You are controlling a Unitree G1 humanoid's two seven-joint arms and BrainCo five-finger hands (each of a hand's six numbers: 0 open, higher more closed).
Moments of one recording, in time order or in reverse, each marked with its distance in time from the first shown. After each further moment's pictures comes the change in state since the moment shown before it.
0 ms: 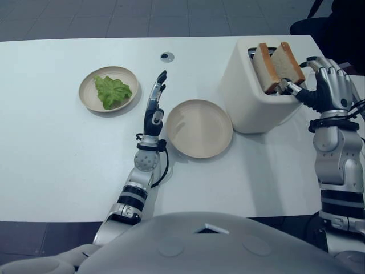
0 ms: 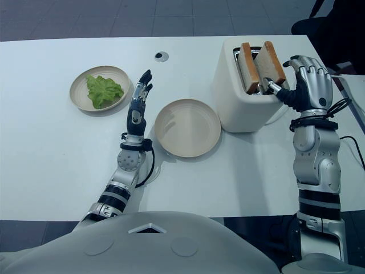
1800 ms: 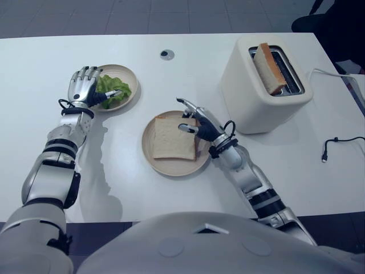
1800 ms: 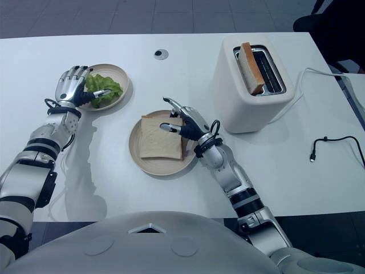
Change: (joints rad) left arm -0.545 0.659 -0.080 0.693 0.694 0.568 0.258; right arm -0.031 0.353 0.596 0.080 0.204 -0.242 0.057
